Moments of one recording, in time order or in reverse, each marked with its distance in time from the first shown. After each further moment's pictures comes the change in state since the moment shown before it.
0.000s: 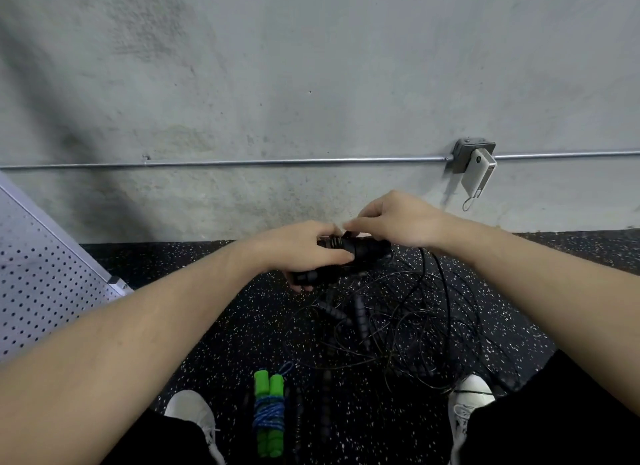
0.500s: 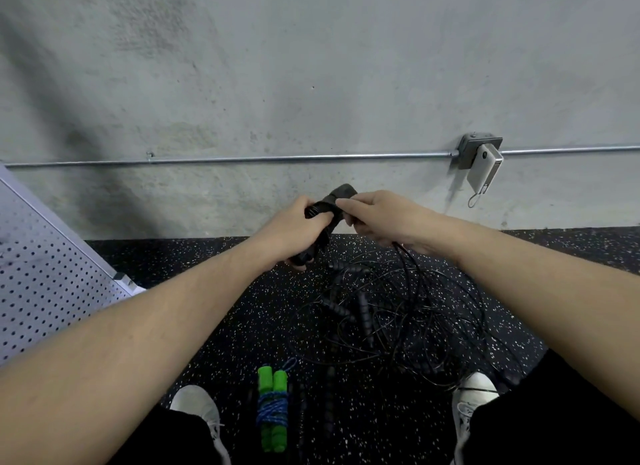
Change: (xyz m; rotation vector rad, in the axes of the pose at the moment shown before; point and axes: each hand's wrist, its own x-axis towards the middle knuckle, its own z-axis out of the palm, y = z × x) left_hand 0.008 -0.007 0.000 -0.253 0.364 -0.061; right_hand 0.008 -0.011 0.016 0.337 -0.072 0.084
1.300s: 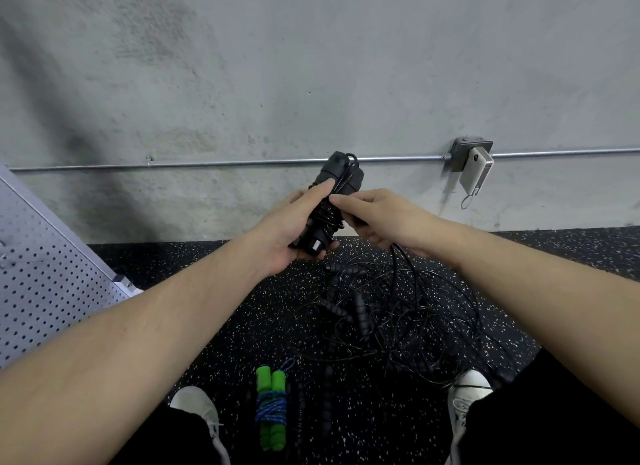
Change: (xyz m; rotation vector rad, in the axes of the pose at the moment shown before) left_hand -0.016 0.013 0.003 -0.616 -0.055 -0.074; right_hand -0.019 -0.006 0.000 0.061 0.001 -0.103
